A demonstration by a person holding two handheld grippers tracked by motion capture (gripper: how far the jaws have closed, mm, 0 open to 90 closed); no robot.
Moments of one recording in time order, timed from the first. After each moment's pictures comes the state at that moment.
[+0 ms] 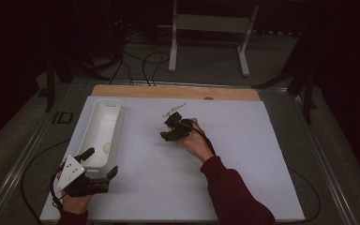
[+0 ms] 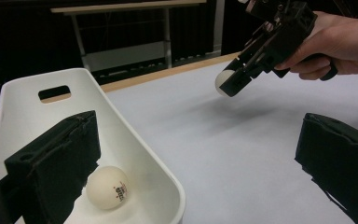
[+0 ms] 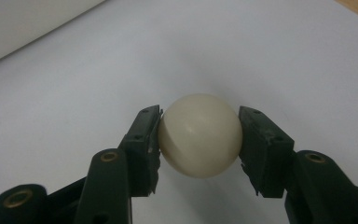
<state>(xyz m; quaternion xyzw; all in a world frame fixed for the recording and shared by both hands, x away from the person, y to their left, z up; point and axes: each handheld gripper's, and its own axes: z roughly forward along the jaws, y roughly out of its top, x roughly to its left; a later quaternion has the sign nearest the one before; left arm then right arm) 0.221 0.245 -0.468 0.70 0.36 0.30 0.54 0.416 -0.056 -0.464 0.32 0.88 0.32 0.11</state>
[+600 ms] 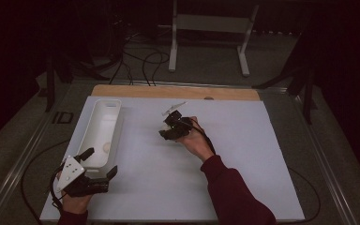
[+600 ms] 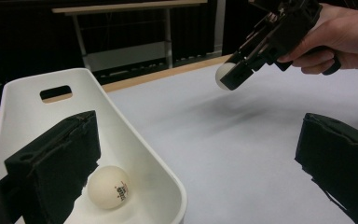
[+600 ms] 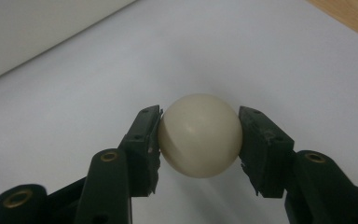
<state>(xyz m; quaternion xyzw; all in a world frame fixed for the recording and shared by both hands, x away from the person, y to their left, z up) 0.221 0.245 -0.468 0.70 0.36 0.30 0.54 0.414 -0.055 -0.454 0.32 0.88 0.33 0.11</state>
